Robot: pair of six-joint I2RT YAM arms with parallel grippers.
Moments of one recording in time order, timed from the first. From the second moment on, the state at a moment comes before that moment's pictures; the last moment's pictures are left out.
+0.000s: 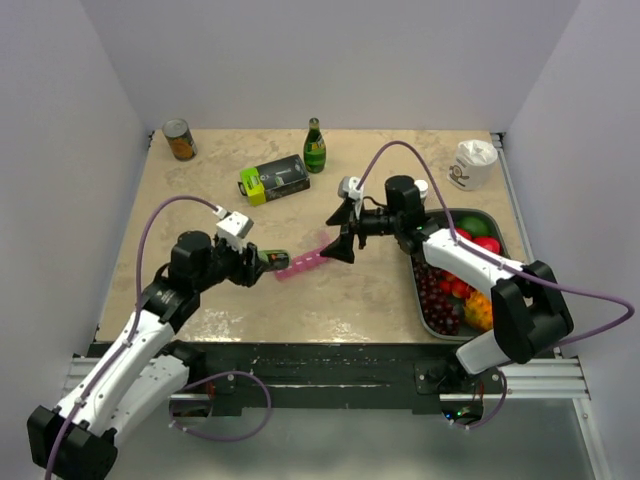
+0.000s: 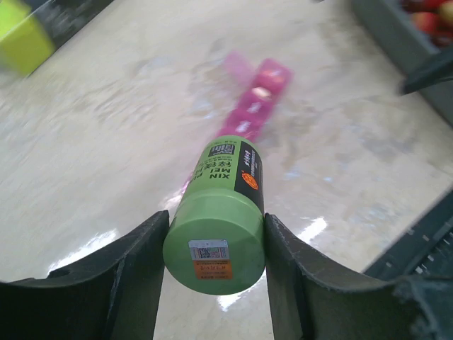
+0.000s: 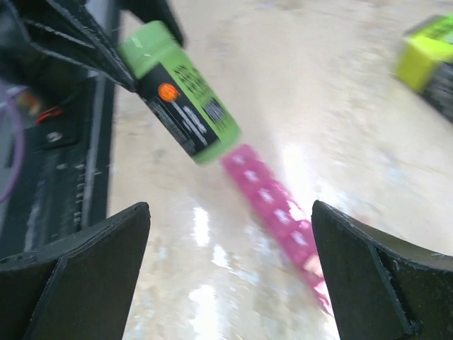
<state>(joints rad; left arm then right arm) -0.41 0.71 0.58 -0.29 0.33 -0.03 0.54 1.49 0.93 0.14 -0.92 -0.17</state>
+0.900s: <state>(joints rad) -0.13 1.40 0.91 -0.44 -0.50 -0.29 0.48 1.49 0.93 0.16 -0.85 -0.16</state>
